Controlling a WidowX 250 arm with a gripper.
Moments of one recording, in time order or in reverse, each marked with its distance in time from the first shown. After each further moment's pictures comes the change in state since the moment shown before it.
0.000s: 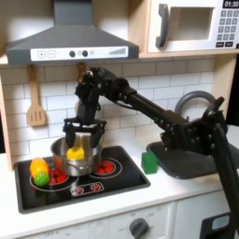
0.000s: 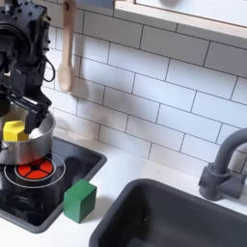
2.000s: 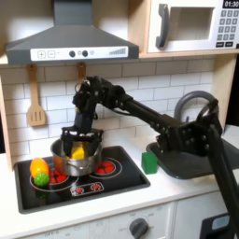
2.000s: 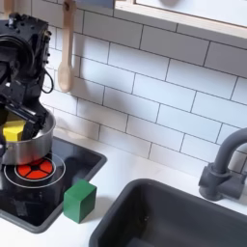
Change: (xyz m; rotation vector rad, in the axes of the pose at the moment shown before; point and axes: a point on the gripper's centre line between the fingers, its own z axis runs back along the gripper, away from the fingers) arm 0.000 0.001 -0.024 0.018 0.050 -0.016
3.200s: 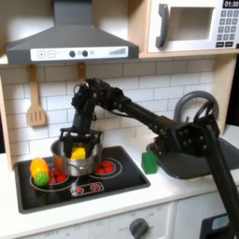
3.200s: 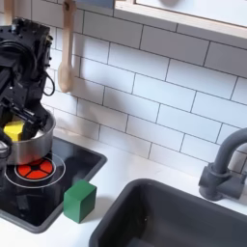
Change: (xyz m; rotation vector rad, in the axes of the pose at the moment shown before) arm 0.003 0.000 -0.007 -0.002 -0.002 0.008
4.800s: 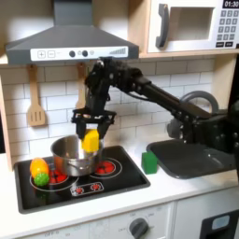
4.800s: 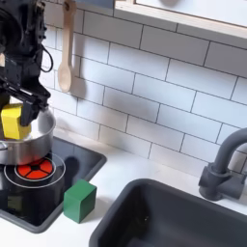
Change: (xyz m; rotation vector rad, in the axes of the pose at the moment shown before) arm -0.024 -0.011 0.066 -0.034 -0.128 0.013
